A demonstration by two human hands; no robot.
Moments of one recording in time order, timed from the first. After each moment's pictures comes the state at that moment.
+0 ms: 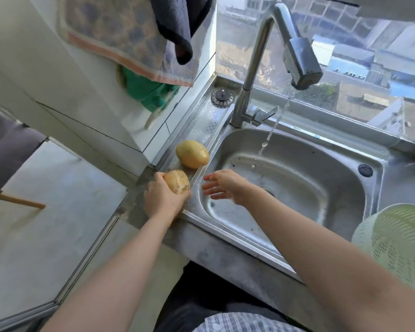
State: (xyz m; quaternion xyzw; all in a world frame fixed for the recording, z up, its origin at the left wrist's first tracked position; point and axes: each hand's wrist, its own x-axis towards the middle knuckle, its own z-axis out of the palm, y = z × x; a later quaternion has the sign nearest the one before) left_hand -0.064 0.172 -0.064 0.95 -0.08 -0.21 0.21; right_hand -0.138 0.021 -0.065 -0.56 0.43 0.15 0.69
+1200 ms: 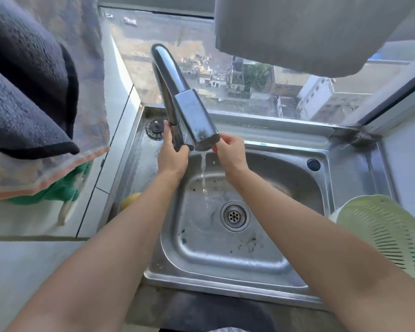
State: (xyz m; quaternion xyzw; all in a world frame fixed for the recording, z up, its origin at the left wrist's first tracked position) left_hand -0.011 -0.064 -0.056 0.81 -0.19 -0.34 0.43; right_hand -0.130 -0.130 -0.027 -0.53 0.54 -0.27 0.59
